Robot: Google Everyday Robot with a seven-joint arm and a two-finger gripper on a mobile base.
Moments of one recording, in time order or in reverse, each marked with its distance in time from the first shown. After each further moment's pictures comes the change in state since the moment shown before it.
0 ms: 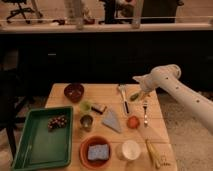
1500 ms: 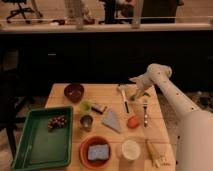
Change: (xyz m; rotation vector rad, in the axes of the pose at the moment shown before) arm 0.044 -0.003 0.094 -0.098 -0.097 0.060
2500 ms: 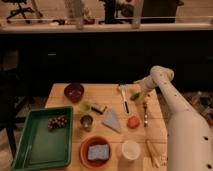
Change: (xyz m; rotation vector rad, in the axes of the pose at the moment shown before) arm 0.046 0.016 0.024 -0.052 0.012 0.067
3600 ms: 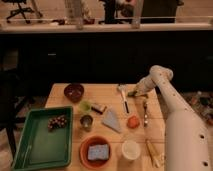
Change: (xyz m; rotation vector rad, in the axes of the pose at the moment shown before) arm -0.008 -0.001 0.002 -0.008 -0.030 -0.054
